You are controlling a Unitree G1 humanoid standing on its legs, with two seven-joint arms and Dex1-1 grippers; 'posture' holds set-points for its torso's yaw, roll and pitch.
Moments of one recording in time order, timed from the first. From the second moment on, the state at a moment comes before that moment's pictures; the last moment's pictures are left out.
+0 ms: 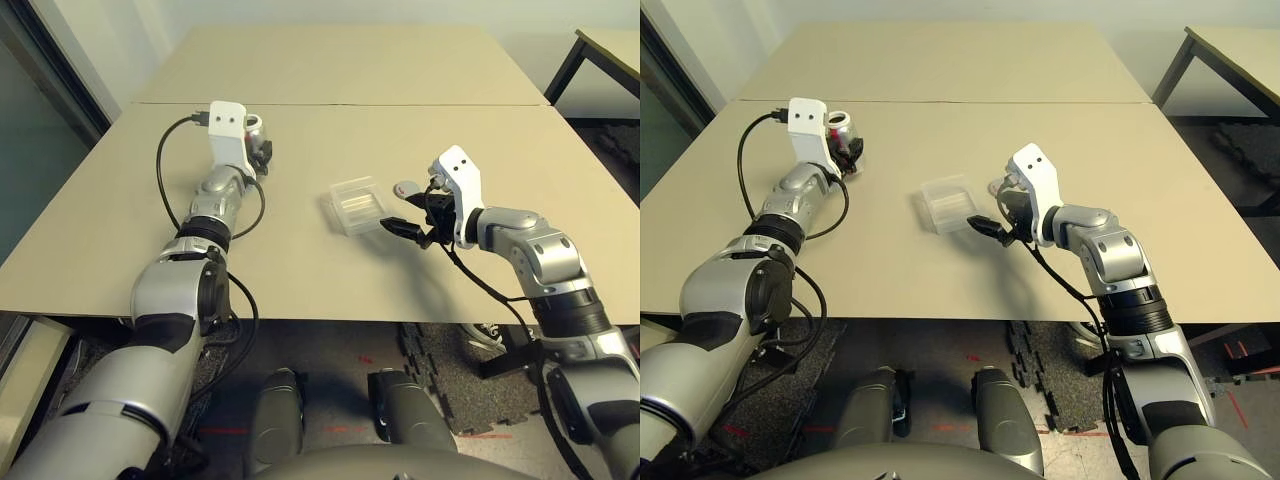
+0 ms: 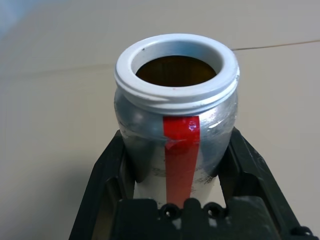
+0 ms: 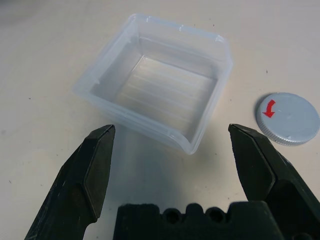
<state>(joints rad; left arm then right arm) -1.13 0.32 0.12 1.28 0.06 -0.13 -0.26 -0.53 -0.47 0.09 0.06 0.25 0.73 0.74</state>
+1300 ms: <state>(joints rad) -1.51 0.20 -1.17 1.31 1.32 -0.50 -0.10 -0.52 -0.43 0.10 0.13 0.25 0.66 0.73</state>
